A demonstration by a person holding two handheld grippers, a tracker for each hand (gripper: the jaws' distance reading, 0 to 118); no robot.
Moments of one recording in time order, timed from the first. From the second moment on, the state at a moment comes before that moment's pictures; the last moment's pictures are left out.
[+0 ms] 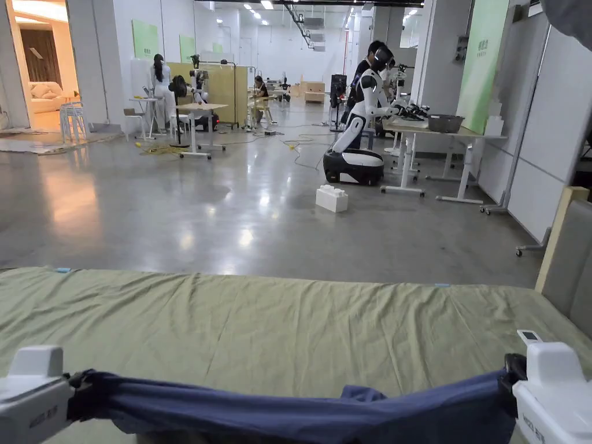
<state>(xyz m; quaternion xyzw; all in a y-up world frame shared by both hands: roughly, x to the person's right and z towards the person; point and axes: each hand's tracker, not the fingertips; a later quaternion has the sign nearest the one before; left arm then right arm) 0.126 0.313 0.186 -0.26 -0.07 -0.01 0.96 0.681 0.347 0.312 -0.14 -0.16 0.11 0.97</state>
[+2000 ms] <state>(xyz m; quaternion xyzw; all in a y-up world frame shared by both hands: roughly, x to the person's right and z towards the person) 0.212 0.270 0.298 -0.13 -0.06 -0.05 0.99 0.540 0.265 0.369 -0.06 -0.14 0.05 0.99</state>
